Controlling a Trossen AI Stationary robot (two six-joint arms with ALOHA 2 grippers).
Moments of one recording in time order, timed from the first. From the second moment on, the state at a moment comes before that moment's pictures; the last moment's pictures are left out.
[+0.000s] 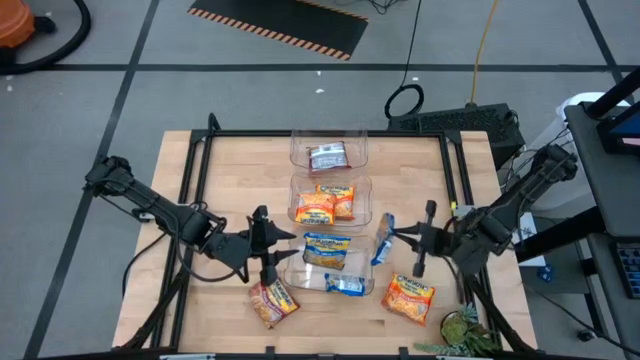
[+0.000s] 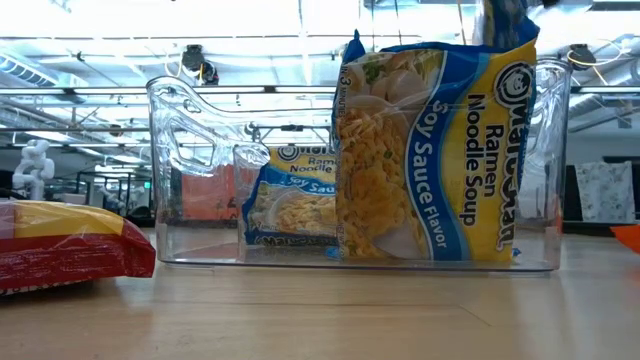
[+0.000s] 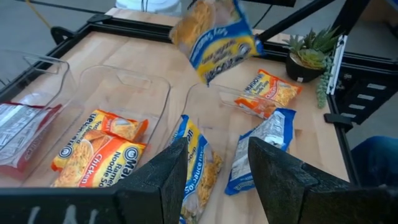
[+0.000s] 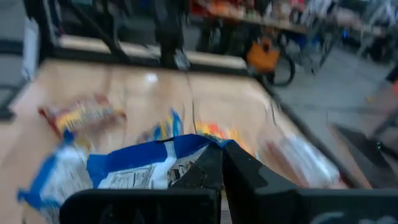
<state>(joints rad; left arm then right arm) -0.50 1.32 1.10 -0.34 -0.56 -0.42 0.73 0.94 0.71 -0.26 0.97 0.21</state>
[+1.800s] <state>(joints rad) -0.53 1.32 1.10 -0.34 -0.55 -0.43 0.12 1.35 0.71 0.21 -0.31 -0.10</state>
